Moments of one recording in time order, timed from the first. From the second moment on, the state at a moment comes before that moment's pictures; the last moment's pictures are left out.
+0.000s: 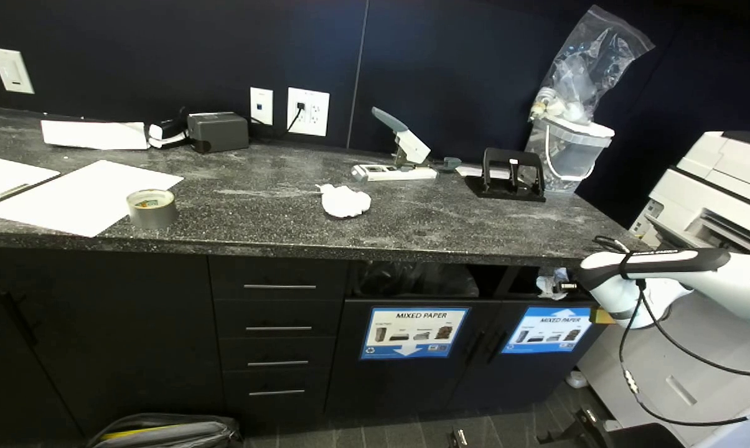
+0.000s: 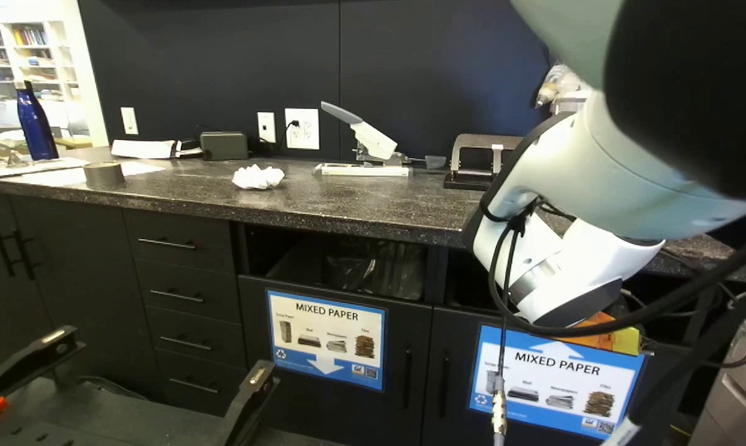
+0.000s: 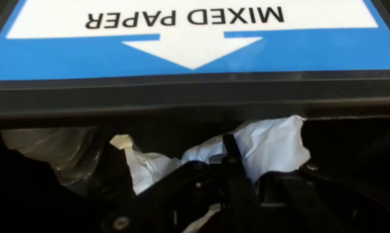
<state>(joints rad) -1.24 1.44 0.66 -1.45 -0.37 3.17 -0.83</state>
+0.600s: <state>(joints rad) -1.26 1.49 0.74 -1.42 -0.30 3.17 -0.89</state>
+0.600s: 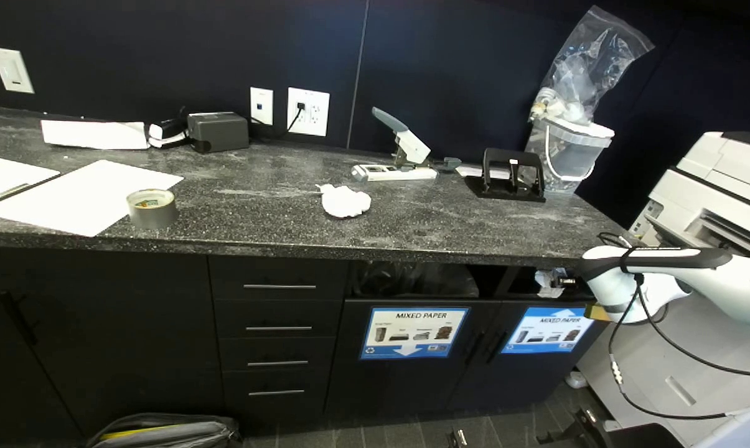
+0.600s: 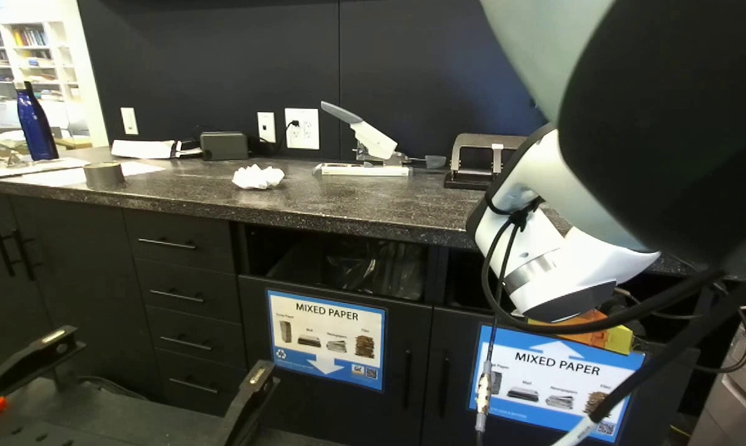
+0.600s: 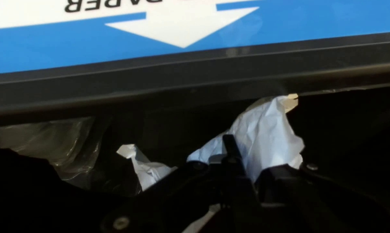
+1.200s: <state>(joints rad) -1.28 1.49 0.77 -1.43 -0.17 3.16 -0.99</state>
